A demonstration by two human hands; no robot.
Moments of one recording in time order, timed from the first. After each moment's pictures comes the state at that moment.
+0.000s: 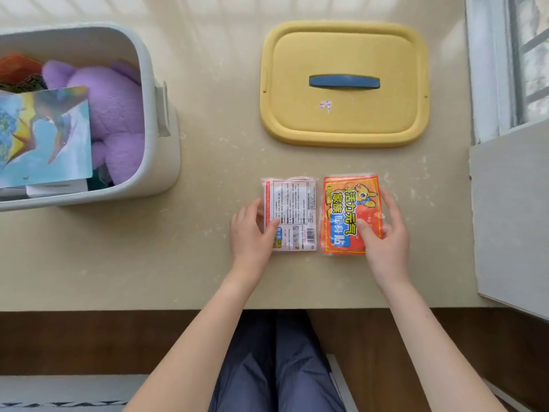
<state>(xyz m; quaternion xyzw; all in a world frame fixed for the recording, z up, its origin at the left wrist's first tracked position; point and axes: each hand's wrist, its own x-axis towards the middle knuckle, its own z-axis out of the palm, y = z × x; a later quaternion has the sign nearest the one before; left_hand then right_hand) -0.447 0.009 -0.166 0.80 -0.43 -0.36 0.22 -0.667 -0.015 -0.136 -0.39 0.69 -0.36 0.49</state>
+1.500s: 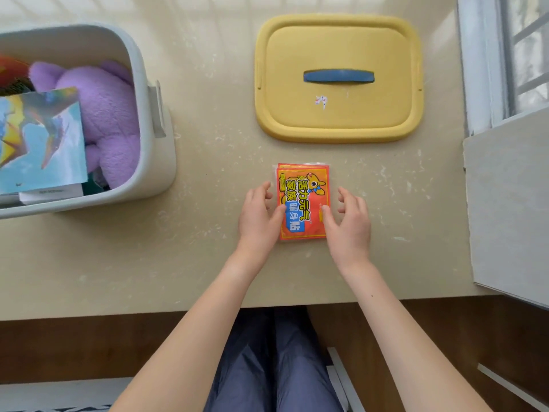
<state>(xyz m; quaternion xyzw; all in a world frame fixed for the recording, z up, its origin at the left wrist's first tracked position) -0.451 -0.023 -0.153 0.76 -0.46 -0.39 0.25 -0.612 -0.027 -0.149 -0.57 0.74 -0.19 0.31</state>
